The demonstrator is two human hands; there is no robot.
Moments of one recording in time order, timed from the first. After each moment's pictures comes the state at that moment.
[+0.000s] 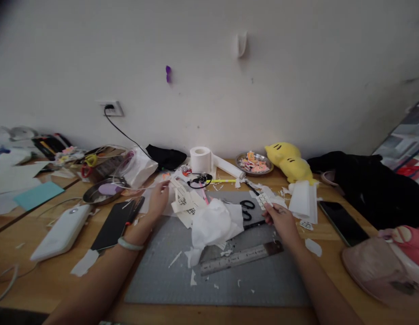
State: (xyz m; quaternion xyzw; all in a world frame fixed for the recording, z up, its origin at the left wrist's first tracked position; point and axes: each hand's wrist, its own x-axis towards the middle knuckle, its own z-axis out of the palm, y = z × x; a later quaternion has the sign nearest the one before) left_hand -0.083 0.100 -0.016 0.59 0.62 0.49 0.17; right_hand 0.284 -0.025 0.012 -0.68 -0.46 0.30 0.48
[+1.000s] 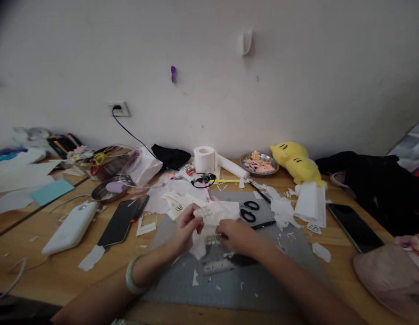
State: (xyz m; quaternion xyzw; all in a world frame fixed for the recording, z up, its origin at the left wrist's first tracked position) left_hand 0.005 -0.022 0.025 0.54 0.33 0.51 0.58; right_hand 0.185 -0.023 0.022 -0.43 -0.87 0.19 0.13
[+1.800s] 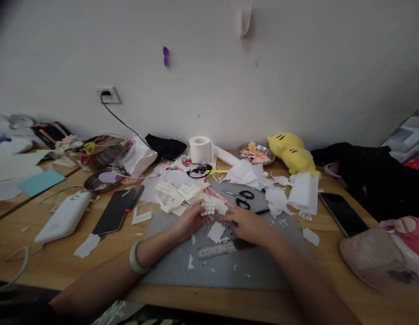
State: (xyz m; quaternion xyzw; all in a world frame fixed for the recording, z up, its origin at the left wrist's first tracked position) left_hand 0.024 -0.012 -0.001 0.39 0.33 0.41 0.76; right_hand 0.224 -0.030 0.016 -0.50 -0.83 0.18 0.14
